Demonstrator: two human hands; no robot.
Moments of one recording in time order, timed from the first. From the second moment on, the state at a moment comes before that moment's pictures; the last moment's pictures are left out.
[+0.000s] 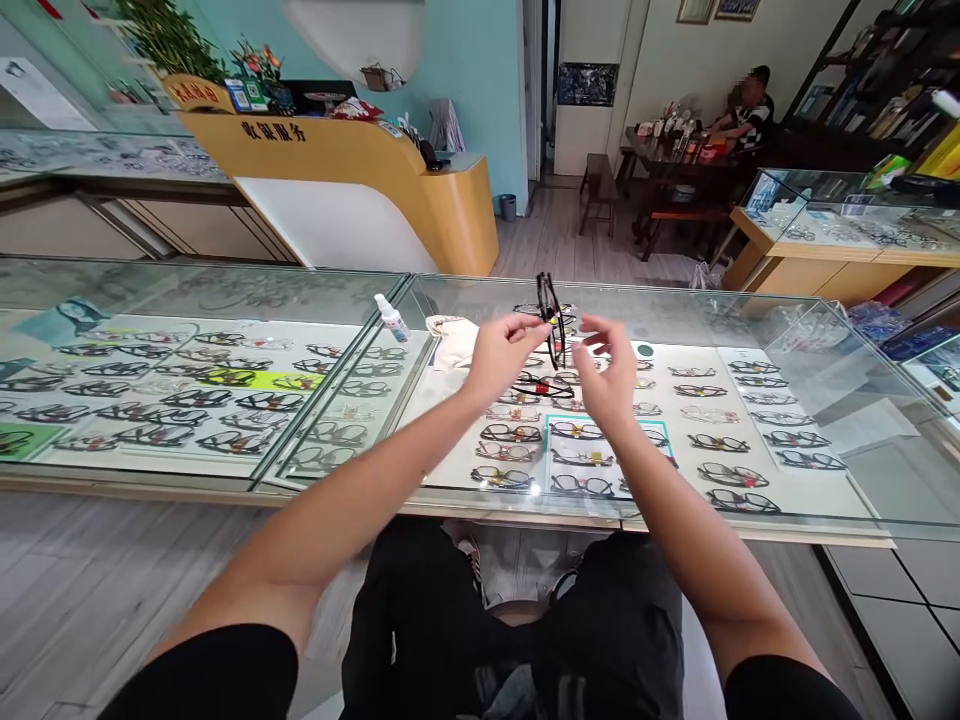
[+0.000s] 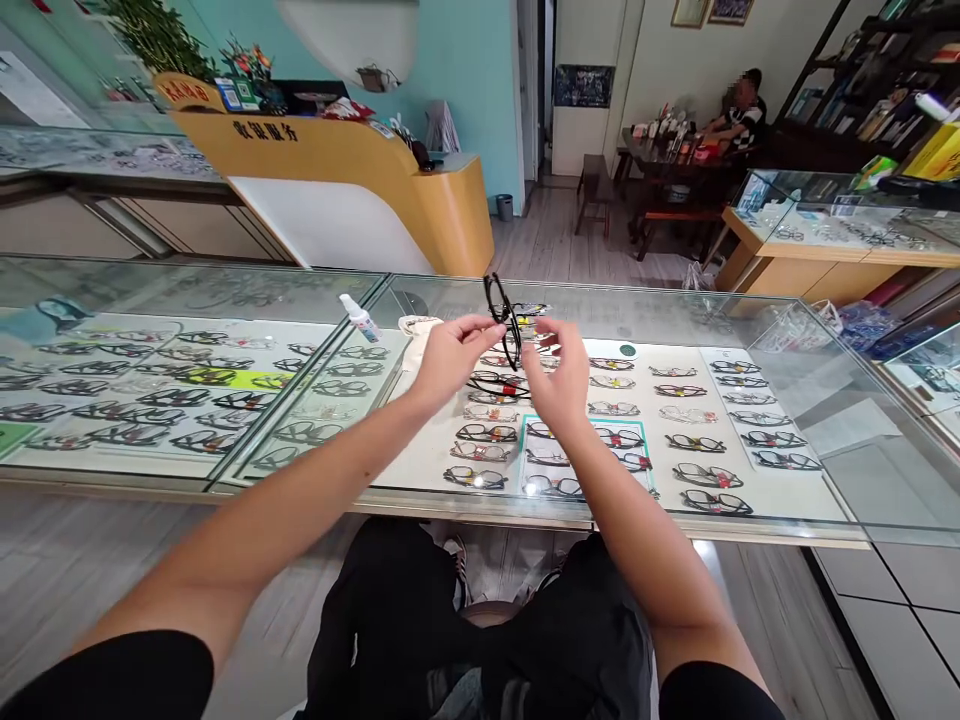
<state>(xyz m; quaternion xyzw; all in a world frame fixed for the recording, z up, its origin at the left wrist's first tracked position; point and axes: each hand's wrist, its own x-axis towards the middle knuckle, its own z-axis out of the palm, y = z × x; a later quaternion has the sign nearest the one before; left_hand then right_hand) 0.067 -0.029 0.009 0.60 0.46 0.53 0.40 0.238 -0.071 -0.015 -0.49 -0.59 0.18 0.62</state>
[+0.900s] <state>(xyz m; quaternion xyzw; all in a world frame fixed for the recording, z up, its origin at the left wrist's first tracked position) 0.089 0.039 0.019 0.89 0.43 -0.13 -0.02 0.257 -0.034 -0.025 -0.47 -0.39 0.34 0.72</state>
